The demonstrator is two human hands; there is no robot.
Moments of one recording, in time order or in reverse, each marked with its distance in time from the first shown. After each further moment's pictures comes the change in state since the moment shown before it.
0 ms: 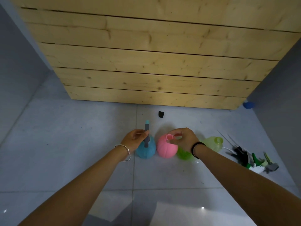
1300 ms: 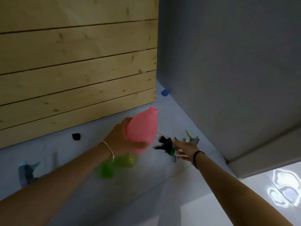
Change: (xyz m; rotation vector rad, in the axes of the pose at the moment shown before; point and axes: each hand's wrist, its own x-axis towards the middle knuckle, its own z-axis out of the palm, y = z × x) left_hand 0.006 0.154 0.252 0.405 -0.372 0.513; right_hand -0.101 0.232 -0.189 0.705 0.411 0.667
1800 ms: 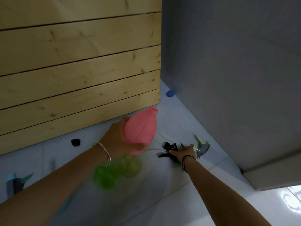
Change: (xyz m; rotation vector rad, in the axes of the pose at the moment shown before) left_hand 0.033 -0.017 -0.010 0.107 0.066 -0.009; right_hand 0.075 0.015 0.040 -0.226 0.231 0.036
